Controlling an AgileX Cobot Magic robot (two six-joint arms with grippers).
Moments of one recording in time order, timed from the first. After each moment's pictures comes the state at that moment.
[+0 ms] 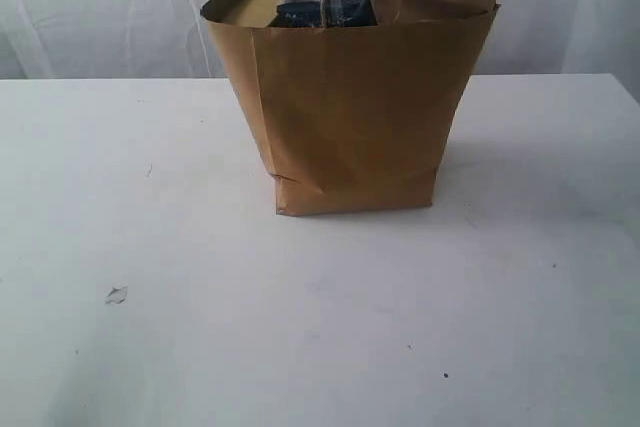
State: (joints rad) left arm -0.18 0.43 -0.06 -0.07 0.00 0.15; right arm 0.75 1.34 -1.58 -0.08 0.63 -0.10
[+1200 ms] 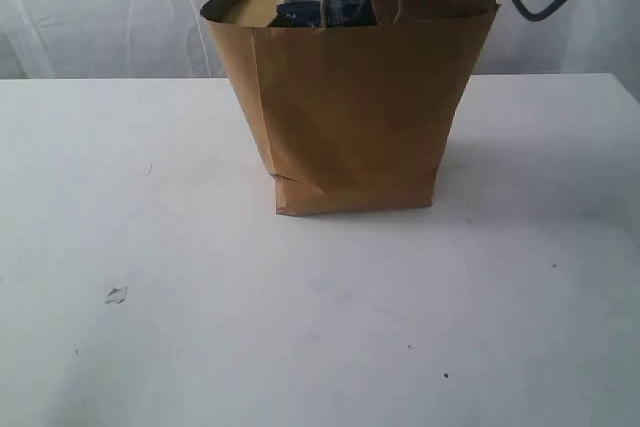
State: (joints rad) left arm -0.18 0.43 -0.06 -0.07 0.00 0.15; right arm 0.47 1.76 -1.58 -0.18 0.26 0.25
